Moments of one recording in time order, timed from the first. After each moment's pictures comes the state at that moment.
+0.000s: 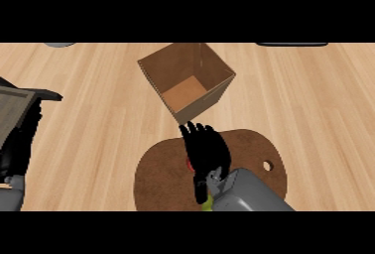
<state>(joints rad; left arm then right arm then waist) -0.09 0.45 0.06 -1.34 -0.12 0.18 0.07 -0.49 -0.01 0.65 -1.46 0.68 0.47 0.87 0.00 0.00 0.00</state>
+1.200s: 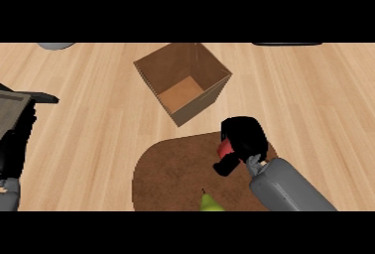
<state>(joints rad) -0.07 0.42 0.12 -1.36 -0.16 0.15 0.07 -0.45 -0.23 0.60 -1.35 0.82 0.16 0.65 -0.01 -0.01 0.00</state>
